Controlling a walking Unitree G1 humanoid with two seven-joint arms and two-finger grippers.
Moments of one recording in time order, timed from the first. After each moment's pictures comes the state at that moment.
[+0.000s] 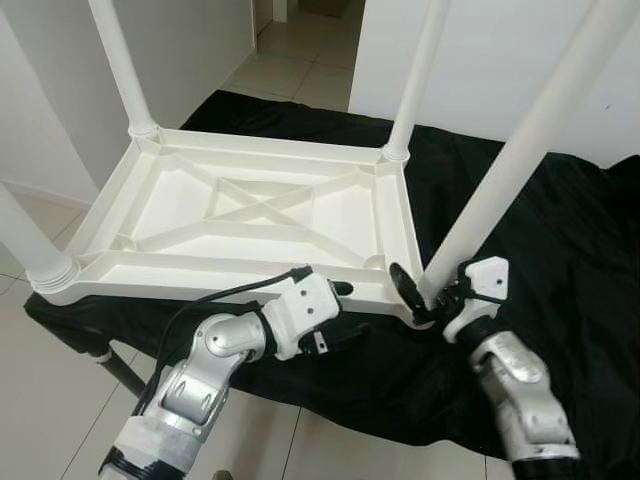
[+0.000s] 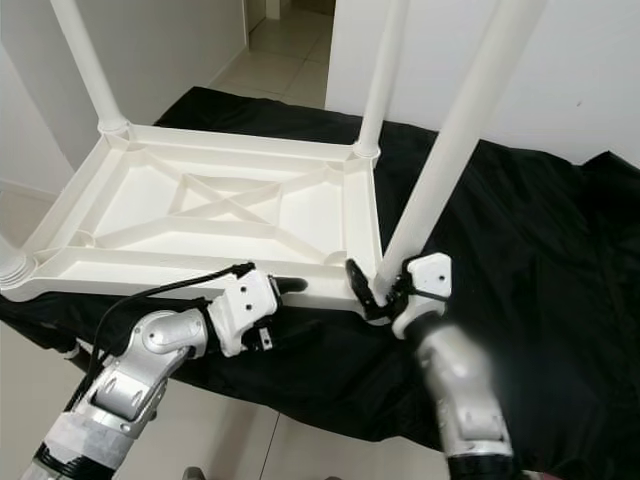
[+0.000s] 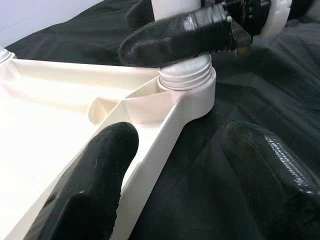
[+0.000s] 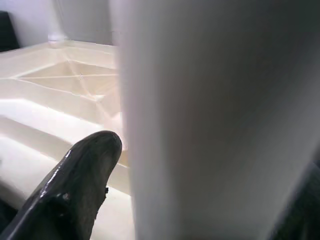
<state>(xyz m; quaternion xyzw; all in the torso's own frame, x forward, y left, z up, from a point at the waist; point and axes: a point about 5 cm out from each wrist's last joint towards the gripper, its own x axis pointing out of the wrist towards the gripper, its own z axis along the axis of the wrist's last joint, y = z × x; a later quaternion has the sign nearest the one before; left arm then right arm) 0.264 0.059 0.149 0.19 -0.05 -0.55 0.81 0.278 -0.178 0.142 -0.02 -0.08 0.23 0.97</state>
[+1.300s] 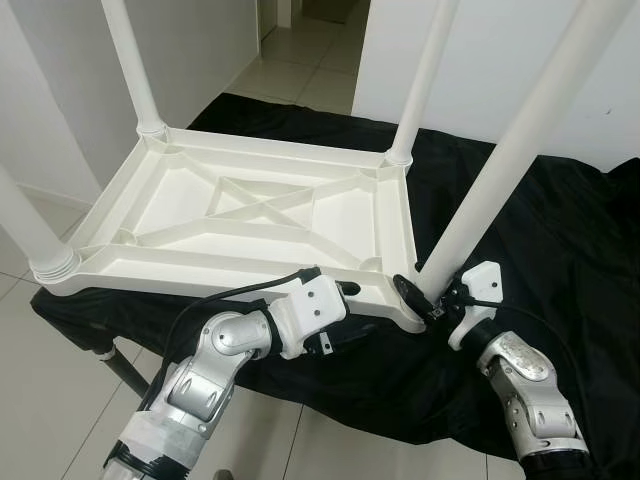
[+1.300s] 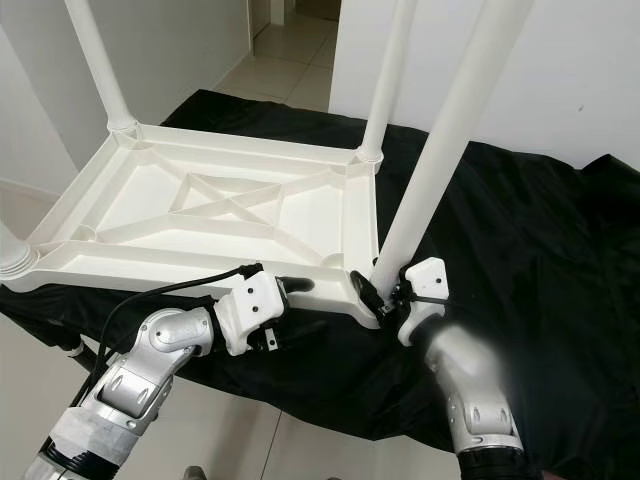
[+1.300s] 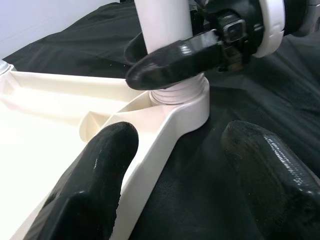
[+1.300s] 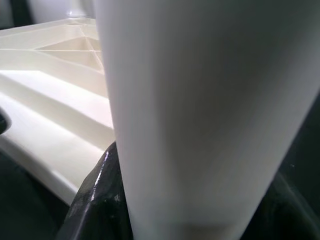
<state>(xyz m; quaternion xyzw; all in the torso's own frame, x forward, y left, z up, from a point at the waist) 0.264 0.052 0.148 0.20 -0.06 -0.56 0.80 0.276 -0.180 0.130 -0.03 -0.05 0.21 0.98</state>
